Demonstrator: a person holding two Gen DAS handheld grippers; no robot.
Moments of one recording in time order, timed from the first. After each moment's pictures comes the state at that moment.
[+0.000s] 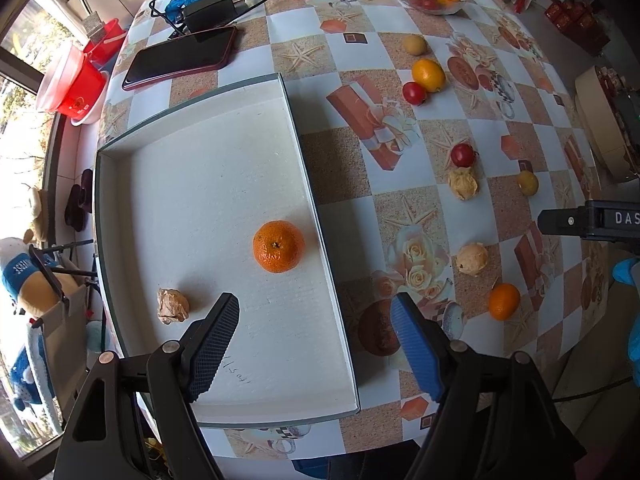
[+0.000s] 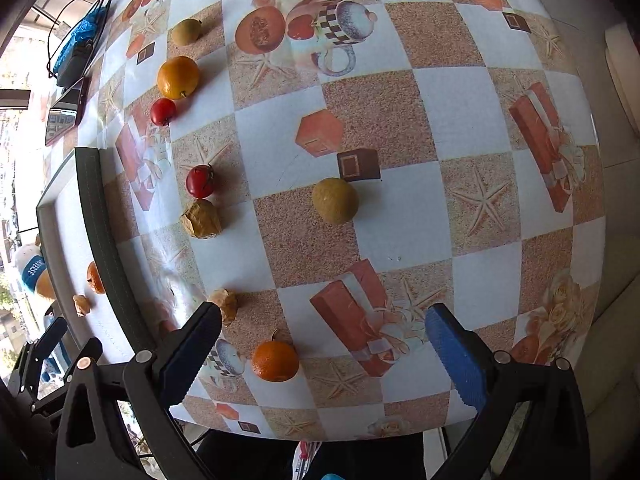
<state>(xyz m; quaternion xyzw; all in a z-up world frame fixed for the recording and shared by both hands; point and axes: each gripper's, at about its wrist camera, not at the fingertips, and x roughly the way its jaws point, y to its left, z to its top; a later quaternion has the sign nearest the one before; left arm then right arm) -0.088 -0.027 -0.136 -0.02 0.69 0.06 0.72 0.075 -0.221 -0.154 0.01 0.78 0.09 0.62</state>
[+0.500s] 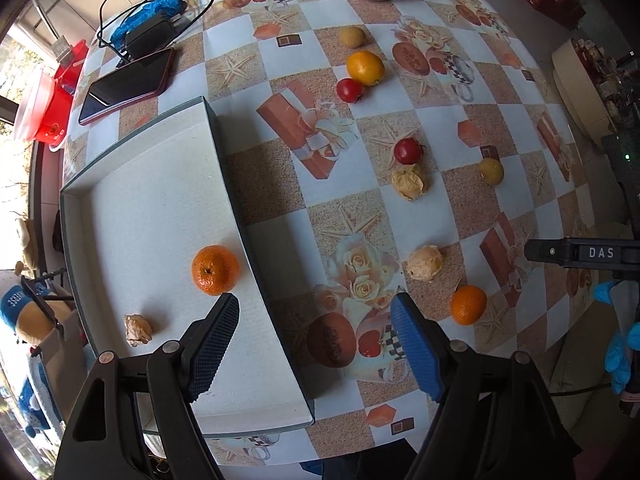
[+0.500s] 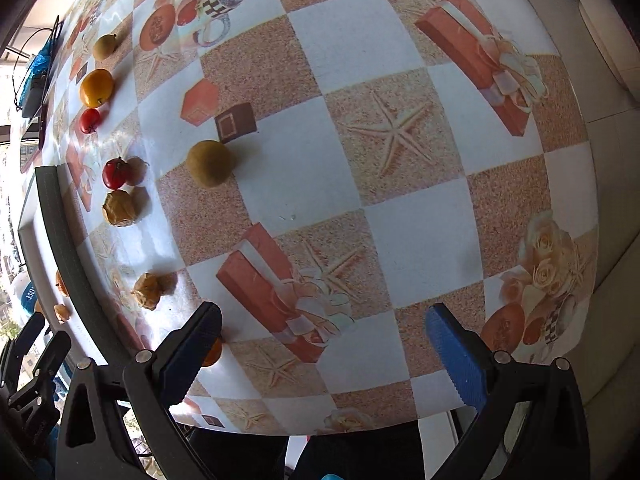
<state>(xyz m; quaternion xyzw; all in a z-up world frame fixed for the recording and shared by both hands) -0.065 -0.074 -0.143 0.00 0.70 0.01 0.71 0.048 -0.295 -0.182 0.05 0.80 0.04 0.60</state>
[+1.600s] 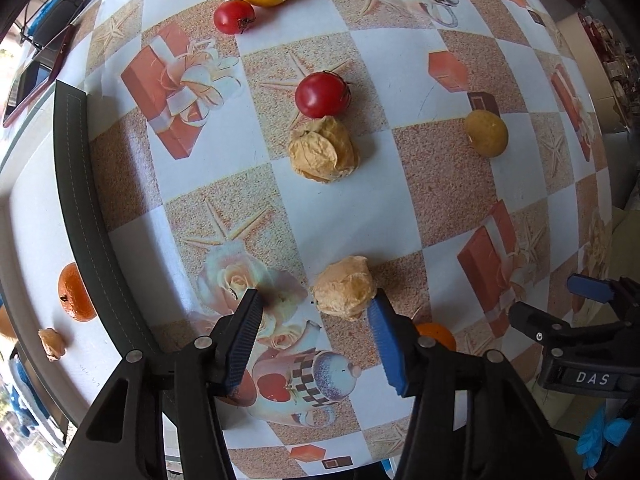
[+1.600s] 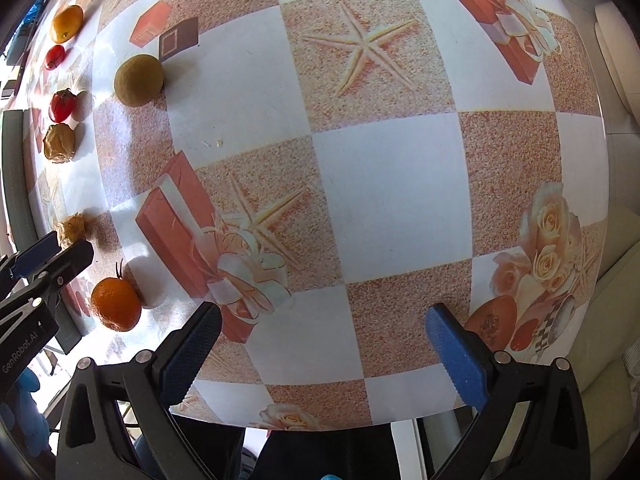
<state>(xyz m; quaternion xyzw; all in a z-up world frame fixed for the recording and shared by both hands) -0.055 -0.133 -0.220 -0.02 0.76 0.00 0.65 -0.005 -0.291 -0.231 -0.02 0.81 0.06 0.58</state>
